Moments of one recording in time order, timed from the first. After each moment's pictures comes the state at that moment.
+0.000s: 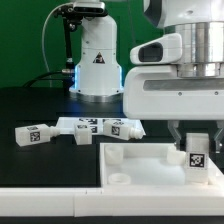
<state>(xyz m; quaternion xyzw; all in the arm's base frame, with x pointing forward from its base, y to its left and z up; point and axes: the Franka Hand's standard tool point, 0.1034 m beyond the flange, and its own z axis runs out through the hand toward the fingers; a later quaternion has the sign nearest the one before) 0.644 0.107 0.076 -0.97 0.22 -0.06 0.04</state>
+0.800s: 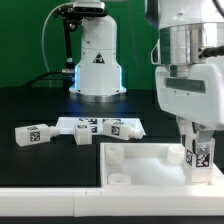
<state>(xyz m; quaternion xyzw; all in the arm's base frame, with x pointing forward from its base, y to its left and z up) 0.636 0.105 0.074 -0.73 0.68 -0.03 0.09</state>
